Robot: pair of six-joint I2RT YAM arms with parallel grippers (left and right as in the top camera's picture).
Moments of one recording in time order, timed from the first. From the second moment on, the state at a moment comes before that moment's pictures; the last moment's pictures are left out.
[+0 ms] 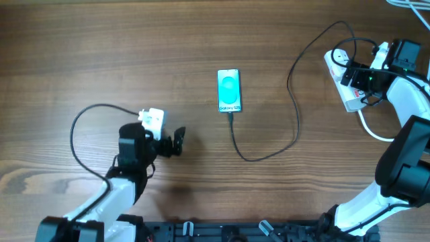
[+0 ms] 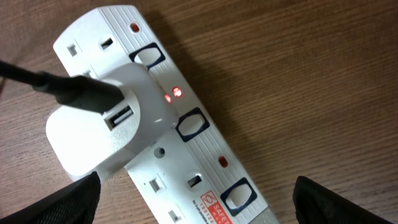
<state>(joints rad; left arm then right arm) -0.12 1.27 0.20 0.41 0.24 -0.04 -0.36 1.89 1.26 -0.46 -0.10 0.01</state>
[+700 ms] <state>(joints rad) -0.04 1.23 0.11 0.41 0.26 -0.17 -0.36 1.89 1.26 -0.46 -0.10 0.01</state>
